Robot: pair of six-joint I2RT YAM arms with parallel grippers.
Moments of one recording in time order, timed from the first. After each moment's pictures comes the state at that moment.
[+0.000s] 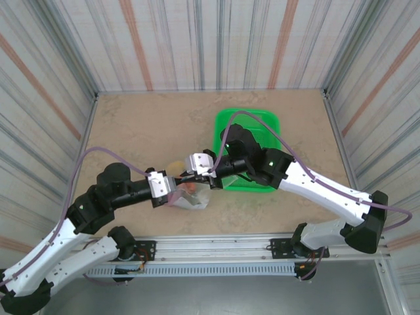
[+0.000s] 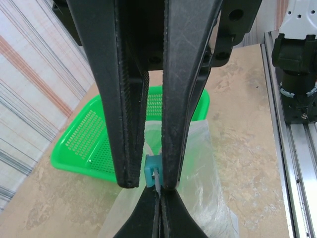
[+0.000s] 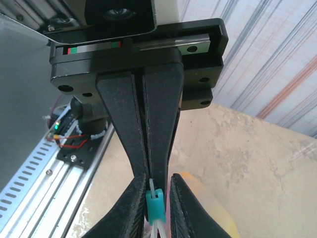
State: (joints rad) left arm -0.81 0.60 0.81 -0.52 0.33 0.51; right arm 1.01 1.30 1.28 -0.43 -0.58 -0.58
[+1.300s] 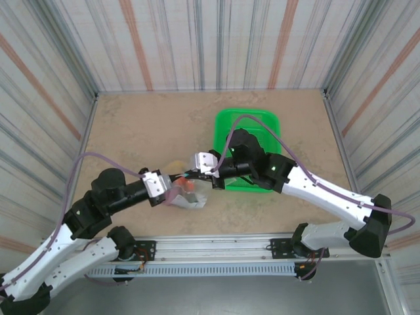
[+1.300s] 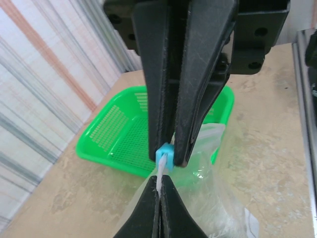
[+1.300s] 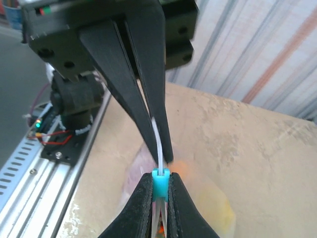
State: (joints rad) left arm -0.82 0.51 0.77 -0.47 0.18 0.49; right arm 0.97 1.24 1.15 -0.32 -0.51 -0.51
